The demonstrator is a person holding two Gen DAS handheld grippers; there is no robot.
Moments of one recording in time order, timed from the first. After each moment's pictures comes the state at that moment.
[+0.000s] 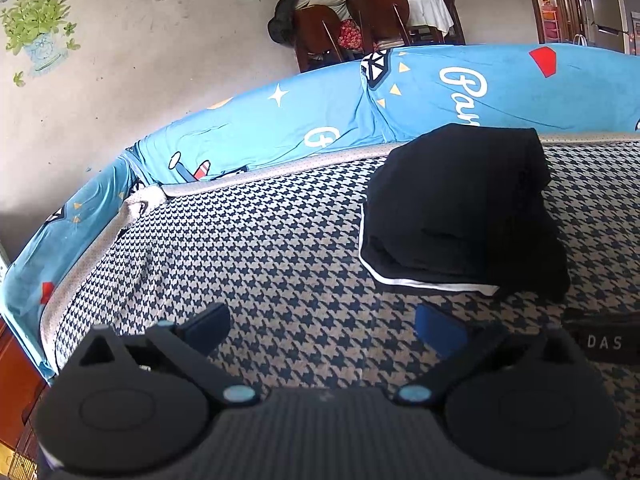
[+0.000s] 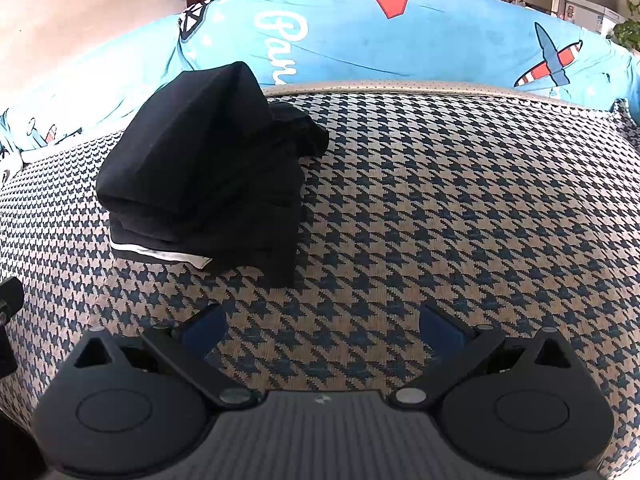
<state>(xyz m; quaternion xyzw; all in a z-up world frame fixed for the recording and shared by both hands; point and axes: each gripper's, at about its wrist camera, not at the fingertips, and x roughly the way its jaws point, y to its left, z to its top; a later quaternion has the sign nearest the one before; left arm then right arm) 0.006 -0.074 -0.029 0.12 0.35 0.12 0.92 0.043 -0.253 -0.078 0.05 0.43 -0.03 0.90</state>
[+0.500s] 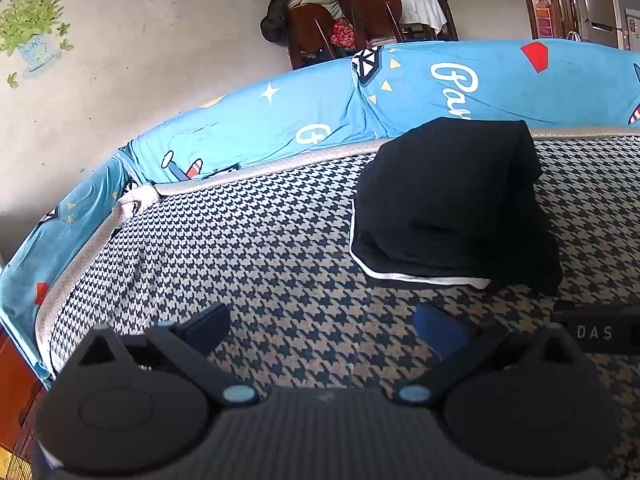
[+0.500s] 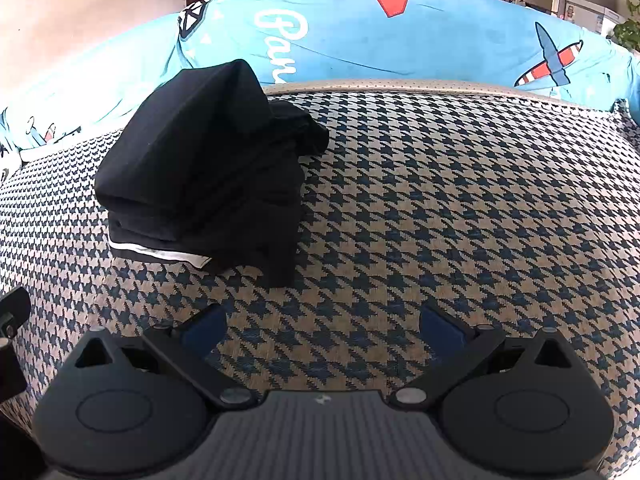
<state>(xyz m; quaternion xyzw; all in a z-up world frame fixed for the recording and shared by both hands) 0.005 -0.077 -0.032 0.12 0.36 0.11 0.92 0.045 -0.252 -0.079 0.05 0.43 -0.03 0.90</state>
